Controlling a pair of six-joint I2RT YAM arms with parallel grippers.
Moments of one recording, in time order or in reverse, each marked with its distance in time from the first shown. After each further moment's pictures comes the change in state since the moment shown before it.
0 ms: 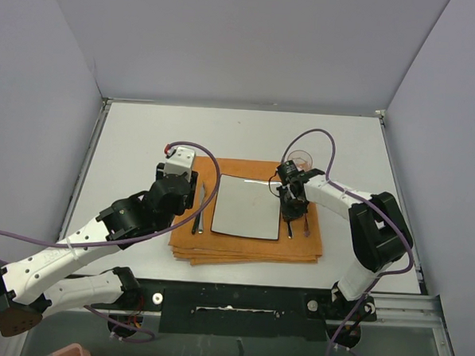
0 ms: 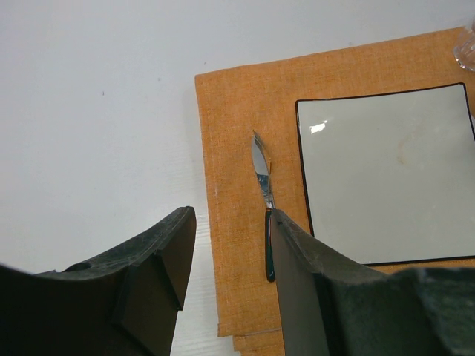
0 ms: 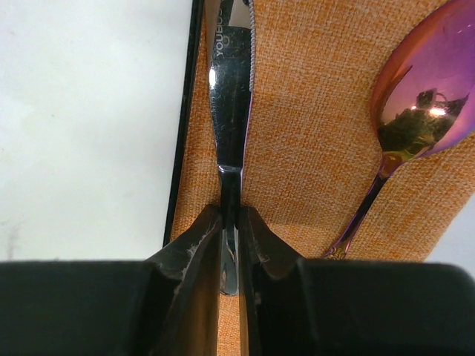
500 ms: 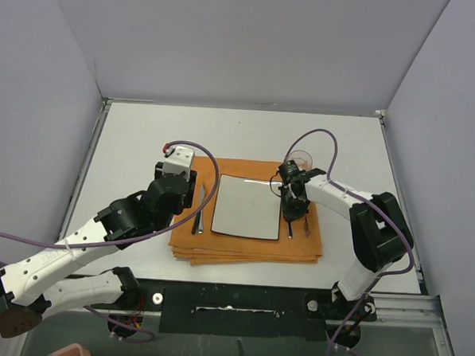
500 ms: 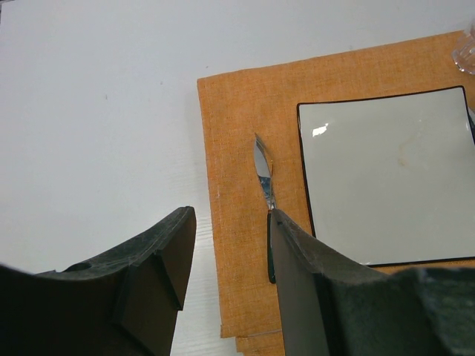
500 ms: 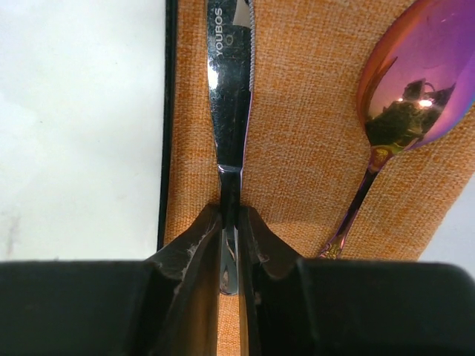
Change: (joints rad) left arm 0.006 -0.008 0.005 0.000 0.003 0.014; right arm -0.014 -0.003 0.000 -0.009 0.010 0.023
